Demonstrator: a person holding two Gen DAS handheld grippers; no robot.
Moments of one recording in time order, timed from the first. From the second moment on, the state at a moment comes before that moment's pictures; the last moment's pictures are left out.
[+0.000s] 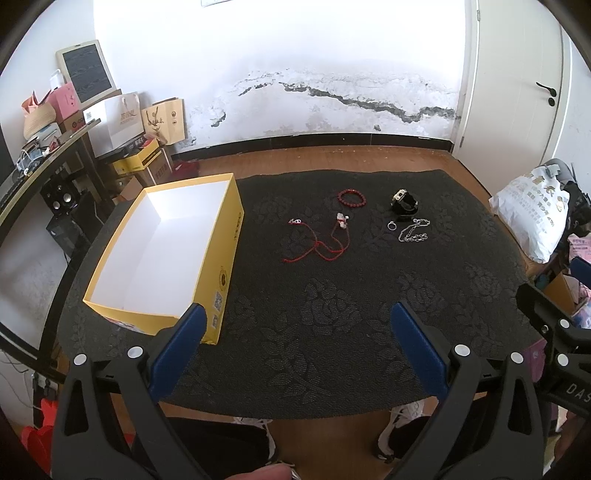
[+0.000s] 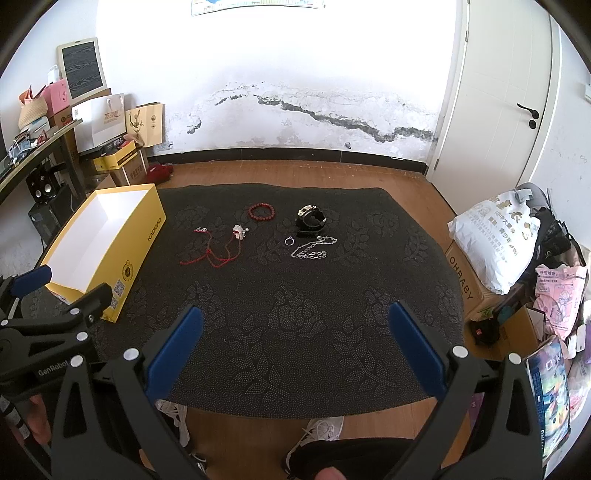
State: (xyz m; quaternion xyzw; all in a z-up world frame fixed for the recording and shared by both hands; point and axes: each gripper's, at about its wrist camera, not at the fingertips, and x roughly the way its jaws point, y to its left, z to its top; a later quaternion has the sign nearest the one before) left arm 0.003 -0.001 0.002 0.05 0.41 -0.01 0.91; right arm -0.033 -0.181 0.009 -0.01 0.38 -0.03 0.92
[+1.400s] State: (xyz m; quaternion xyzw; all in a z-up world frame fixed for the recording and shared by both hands) left arm 0.003 0.001 0.000 0.05 0.40 -0.01 0.91; right arm -0.033 -0.180 0.008 -0.01 0.38 -0.03 0.92
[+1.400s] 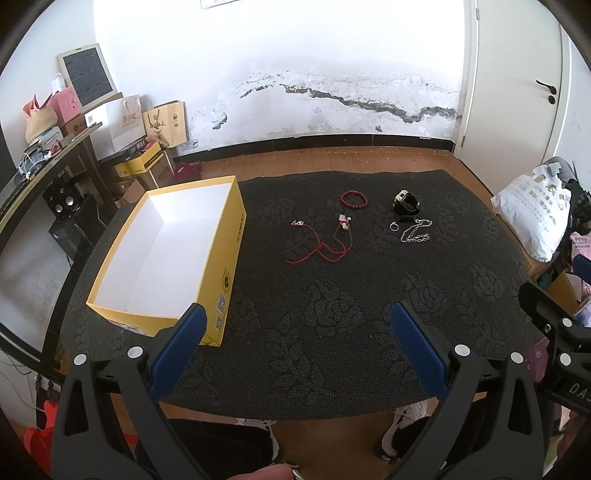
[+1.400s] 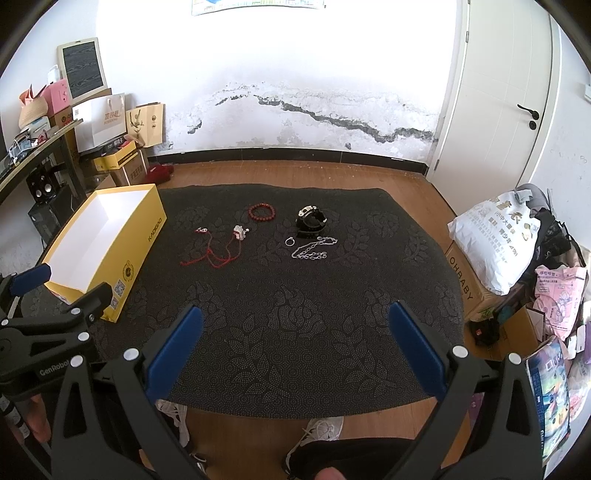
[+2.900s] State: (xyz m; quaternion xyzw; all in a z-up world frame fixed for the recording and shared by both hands) left arm 0.009 0.001 -0.012 0.06 0.41 -0.01 0.91; right arm -0.024 -0.181 0.000 -0.01 0.39 -0.03 0.92
